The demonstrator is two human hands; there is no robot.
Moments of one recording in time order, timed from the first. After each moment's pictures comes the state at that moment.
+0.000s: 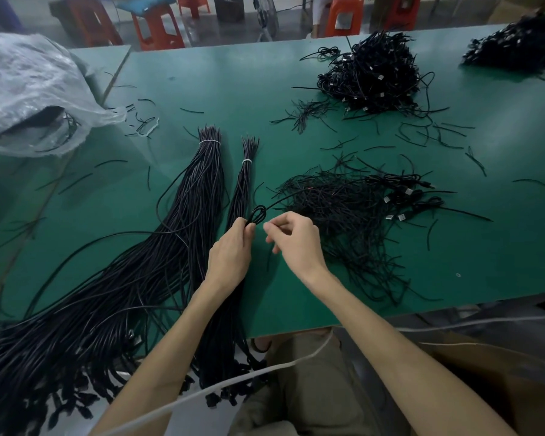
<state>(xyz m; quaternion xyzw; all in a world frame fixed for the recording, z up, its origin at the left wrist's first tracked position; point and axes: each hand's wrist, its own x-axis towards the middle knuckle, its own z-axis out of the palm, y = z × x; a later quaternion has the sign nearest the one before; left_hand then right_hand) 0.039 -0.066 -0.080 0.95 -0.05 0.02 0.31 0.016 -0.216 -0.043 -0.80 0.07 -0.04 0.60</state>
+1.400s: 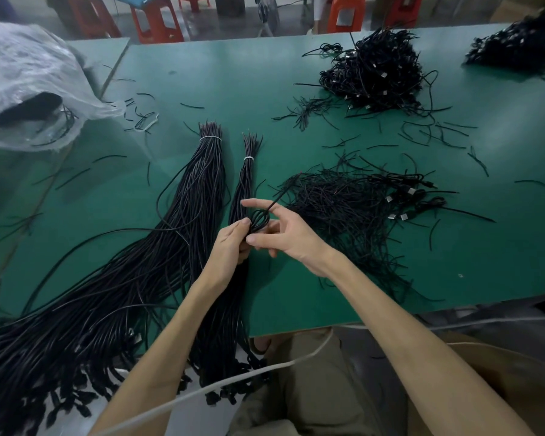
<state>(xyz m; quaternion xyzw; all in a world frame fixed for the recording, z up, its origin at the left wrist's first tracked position) 0.031 -0.061 -0.062 0.72 -0.04 -0.09 0.69 0.033 -0.227 -0.036 -0.68 -0.12 0.17 0.70</state>
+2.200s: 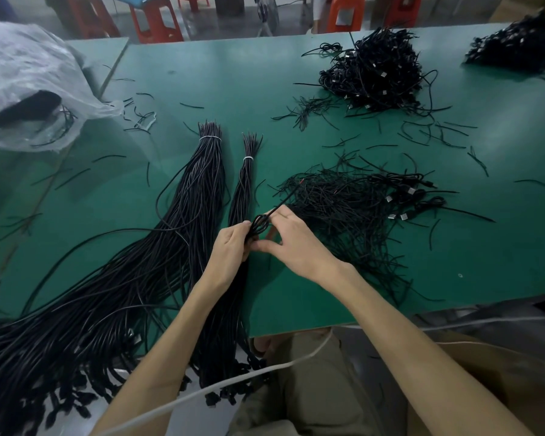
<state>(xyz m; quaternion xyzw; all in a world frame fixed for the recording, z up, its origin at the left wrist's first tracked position) 0.033 -0.064 -0.065 0.74 -0.02 -0.06 0.67 0.026 -0.226 -0.039 -0.89 -0.15 0.05 0.42</state>
